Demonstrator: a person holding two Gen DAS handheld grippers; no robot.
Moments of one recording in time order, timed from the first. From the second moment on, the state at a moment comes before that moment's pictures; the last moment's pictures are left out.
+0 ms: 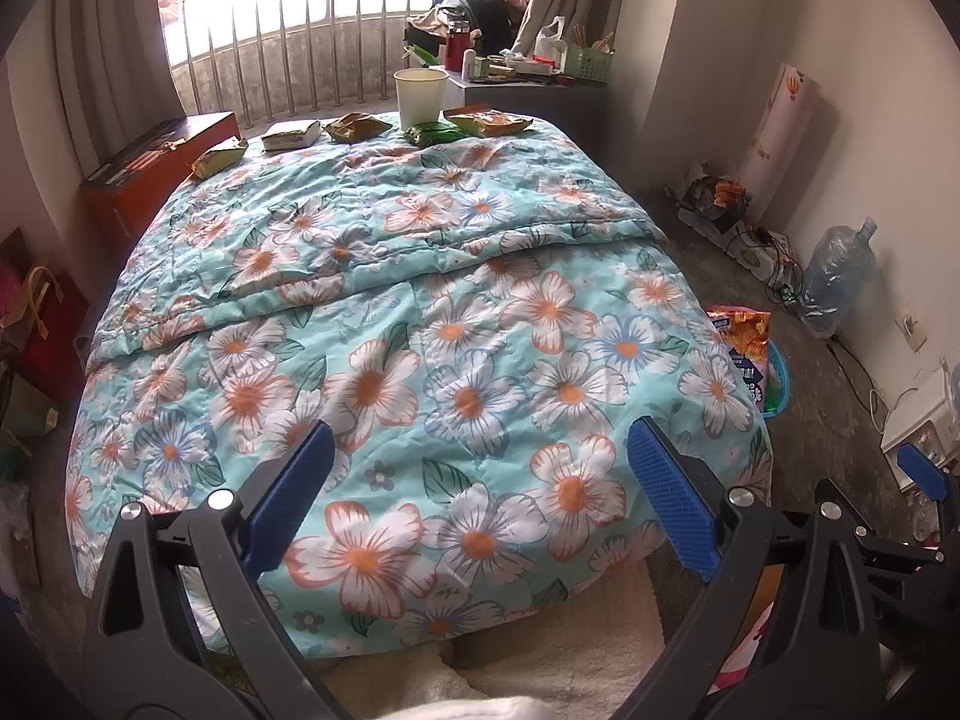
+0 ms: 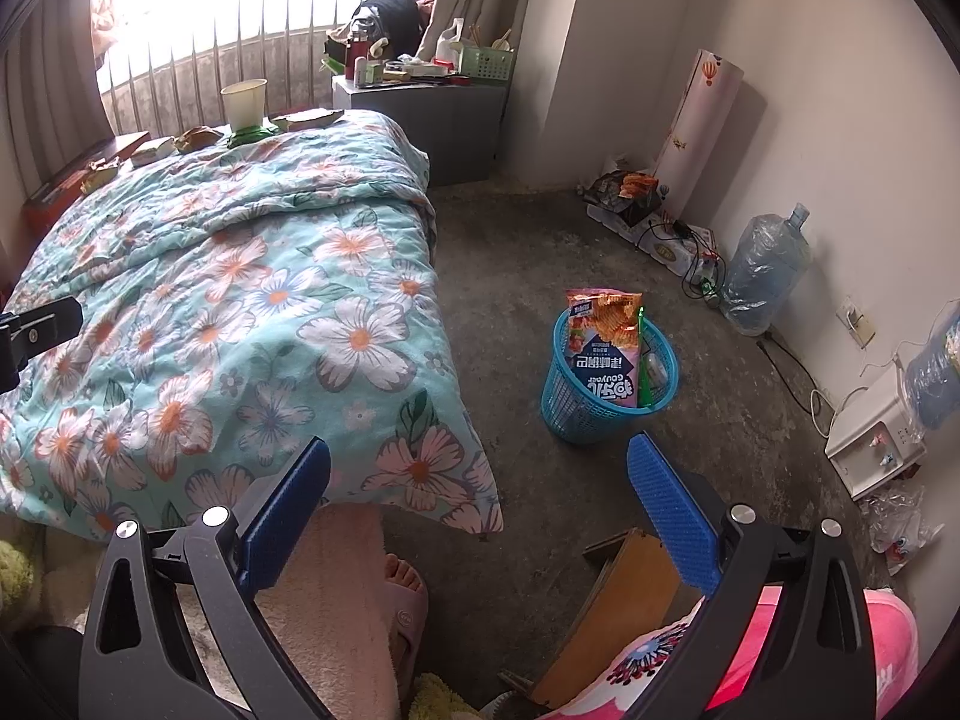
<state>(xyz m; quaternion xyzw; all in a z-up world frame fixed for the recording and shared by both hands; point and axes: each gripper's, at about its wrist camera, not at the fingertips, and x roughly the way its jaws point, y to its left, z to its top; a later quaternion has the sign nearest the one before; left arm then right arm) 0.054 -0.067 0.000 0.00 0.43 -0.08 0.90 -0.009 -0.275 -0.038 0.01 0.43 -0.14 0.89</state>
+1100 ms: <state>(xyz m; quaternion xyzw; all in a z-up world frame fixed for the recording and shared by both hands) 0.053 -0.066 -0.001 0.00 0.44 -0.08 0.90 -0.008 -0.271 -0.036 0.01 0.43 -0.14 0.89</state>
